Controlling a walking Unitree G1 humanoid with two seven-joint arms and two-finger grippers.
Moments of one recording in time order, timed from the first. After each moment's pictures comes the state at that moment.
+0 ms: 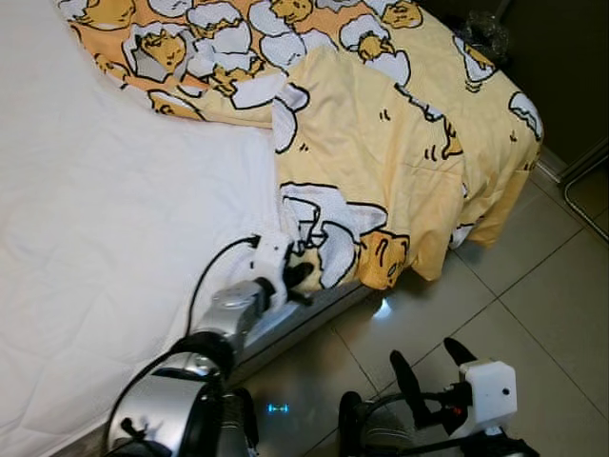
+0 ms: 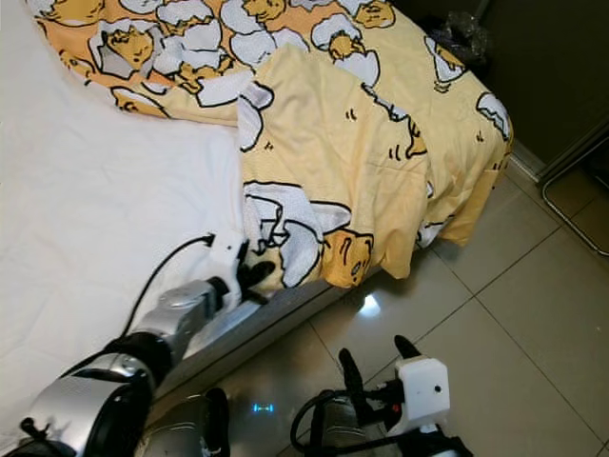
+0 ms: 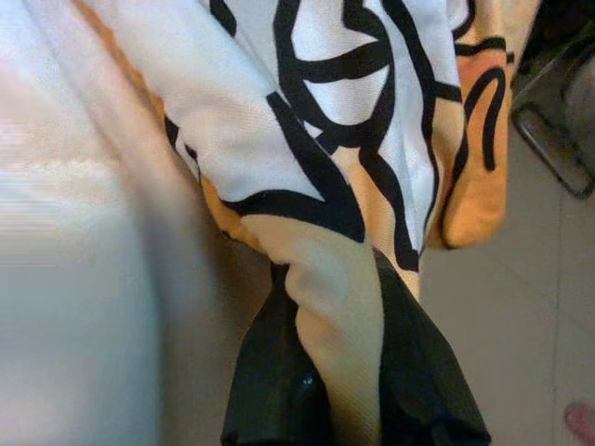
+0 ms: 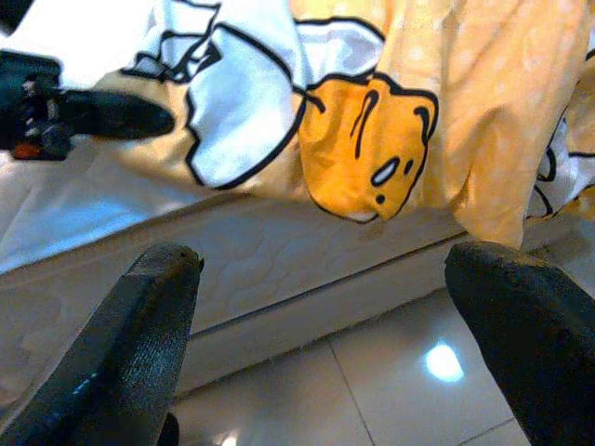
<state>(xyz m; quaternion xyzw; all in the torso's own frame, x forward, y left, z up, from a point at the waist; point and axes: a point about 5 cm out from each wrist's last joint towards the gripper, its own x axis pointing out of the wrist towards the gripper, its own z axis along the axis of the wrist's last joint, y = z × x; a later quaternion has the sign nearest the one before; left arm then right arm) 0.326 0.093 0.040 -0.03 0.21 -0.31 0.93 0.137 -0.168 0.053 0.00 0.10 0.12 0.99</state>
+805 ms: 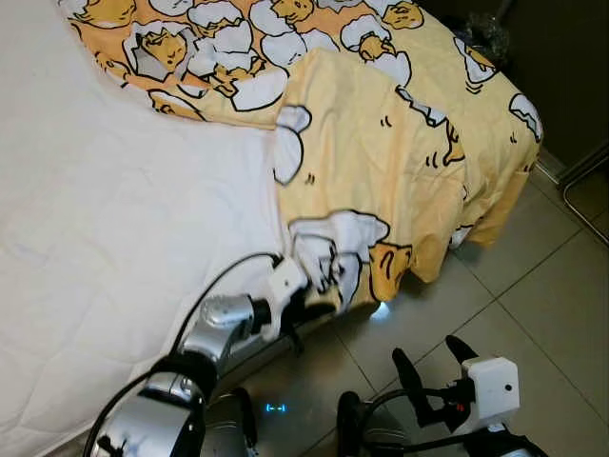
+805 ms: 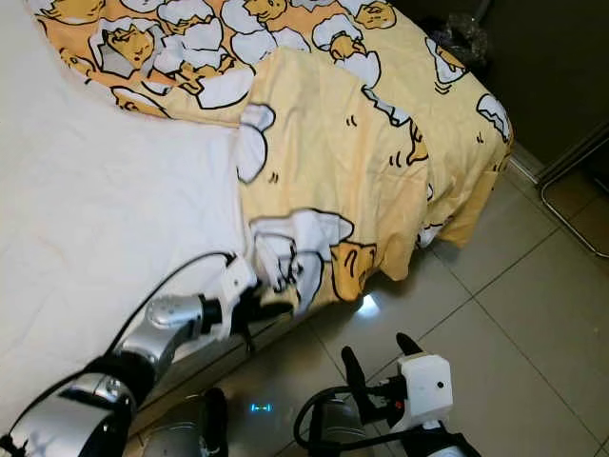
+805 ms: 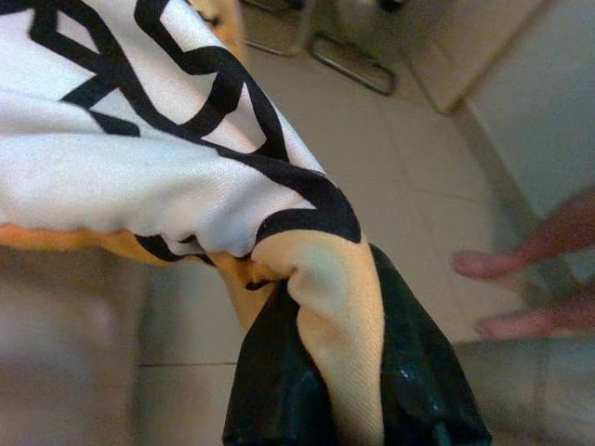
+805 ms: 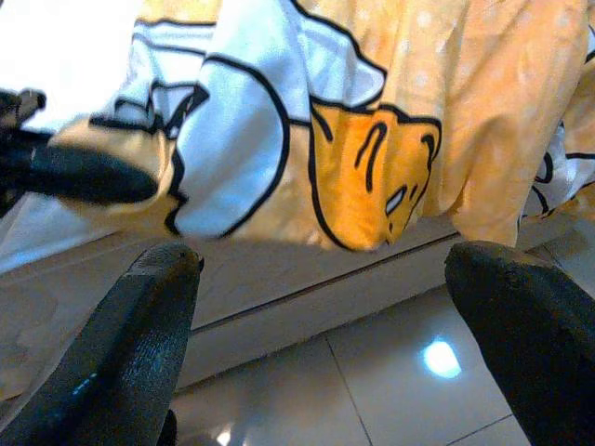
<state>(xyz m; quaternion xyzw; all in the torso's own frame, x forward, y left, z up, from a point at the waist) 0.290 0.087 0.031 0.05 0.18 -0.56 0.81 0.138 -0.170 0.054 0.00 0.11 0.13 0.99</state>
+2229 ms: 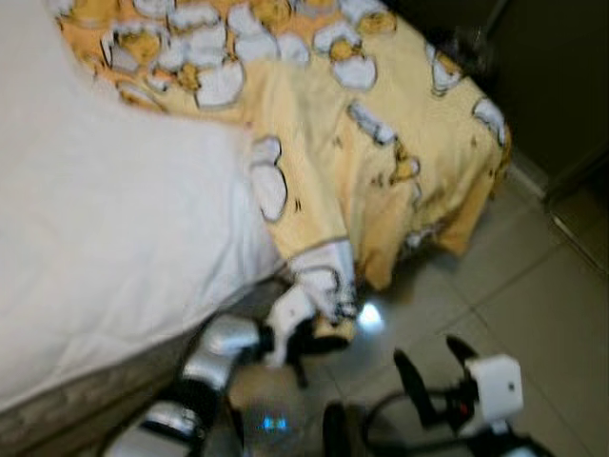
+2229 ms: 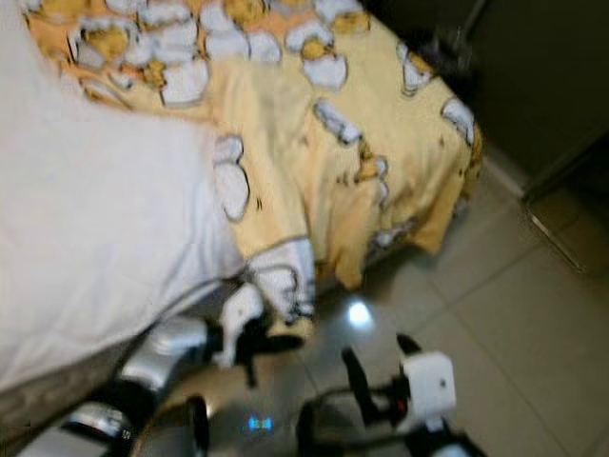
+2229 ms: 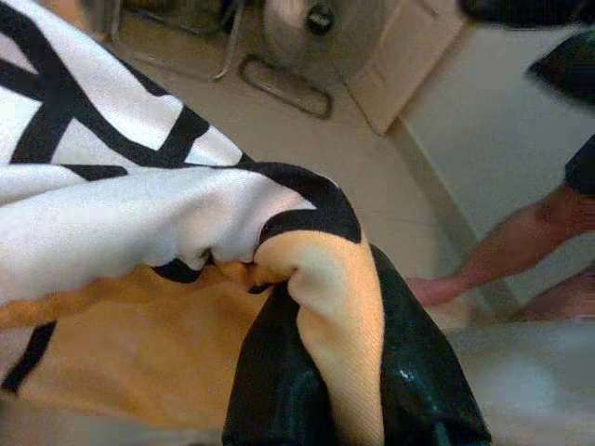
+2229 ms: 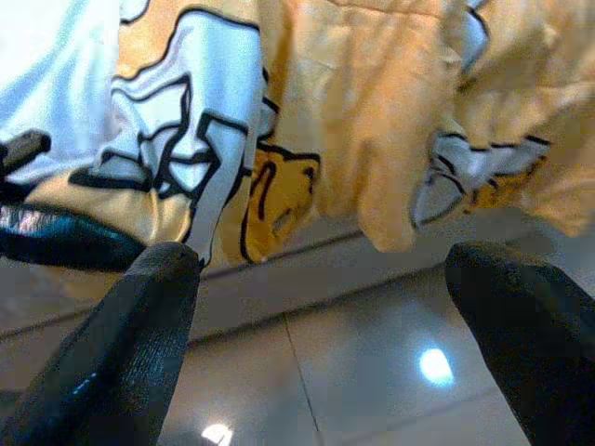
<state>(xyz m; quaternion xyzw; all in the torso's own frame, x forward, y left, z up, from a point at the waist) 0.265 0.074 0.021 0.02 0.17 -0.61 0.77 0.136 -0.175 0.056 0.00 0.12 0.13 0.98</state>
